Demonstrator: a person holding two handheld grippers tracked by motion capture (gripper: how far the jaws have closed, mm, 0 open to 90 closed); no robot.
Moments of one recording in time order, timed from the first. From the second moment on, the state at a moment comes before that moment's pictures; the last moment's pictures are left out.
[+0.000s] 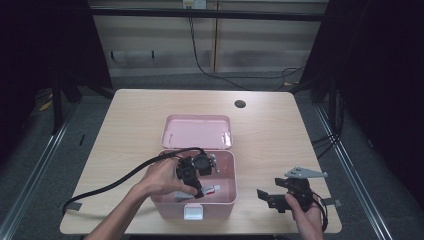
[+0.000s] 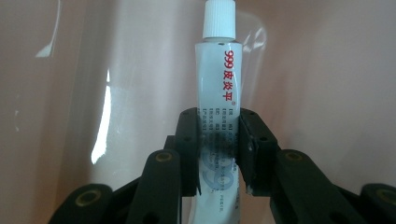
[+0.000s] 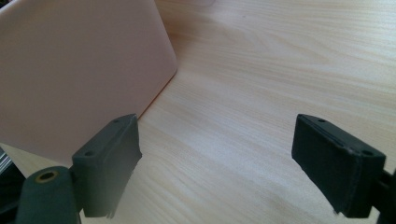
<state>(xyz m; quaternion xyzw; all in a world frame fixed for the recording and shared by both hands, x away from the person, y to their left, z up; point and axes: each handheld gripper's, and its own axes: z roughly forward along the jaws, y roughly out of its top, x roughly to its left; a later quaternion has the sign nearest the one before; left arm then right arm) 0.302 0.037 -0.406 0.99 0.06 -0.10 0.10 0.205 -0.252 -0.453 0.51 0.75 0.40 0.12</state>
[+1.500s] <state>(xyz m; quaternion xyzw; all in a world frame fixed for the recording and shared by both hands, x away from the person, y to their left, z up) 0.301 0.019 -0.455 0.98 0.01 -0.18 0.06 0.205 -0.252 -0.454 0.51 0.75 0.40 0.12</state>
